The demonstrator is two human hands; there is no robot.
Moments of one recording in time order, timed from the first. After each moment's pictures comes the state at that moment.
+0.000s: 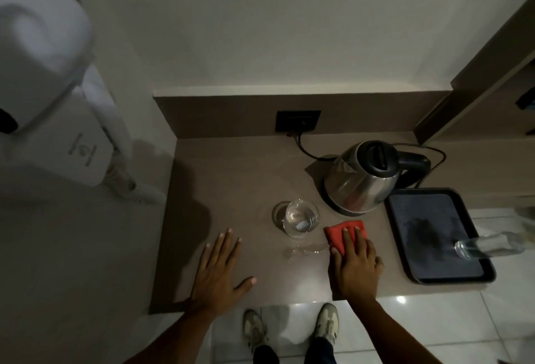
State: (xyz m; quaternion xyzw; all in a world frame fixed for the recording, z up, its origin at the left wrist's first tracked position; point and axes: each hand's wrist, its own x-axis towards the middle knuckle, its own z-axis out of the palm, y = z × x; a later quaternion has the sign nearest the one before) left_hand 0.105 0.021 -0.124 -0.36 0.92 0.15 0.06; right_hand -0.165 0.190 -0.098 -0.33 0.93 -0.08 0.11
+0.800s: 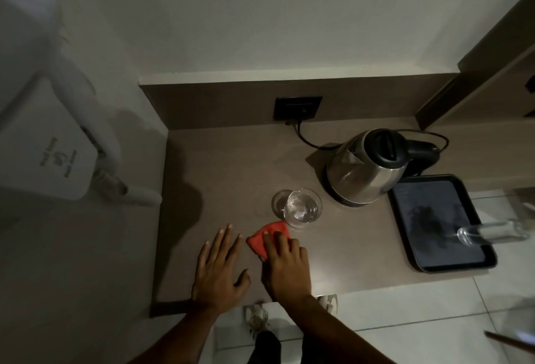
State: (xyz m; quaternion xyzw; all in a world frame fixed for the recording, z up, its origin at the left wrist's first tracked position) left_hand 0.106 0.020 -0.124 -0.38 0.91 0.15 0.05; right_hand -0.046 0.111 -0.090 -0.52 0.84 -0.05 0.15
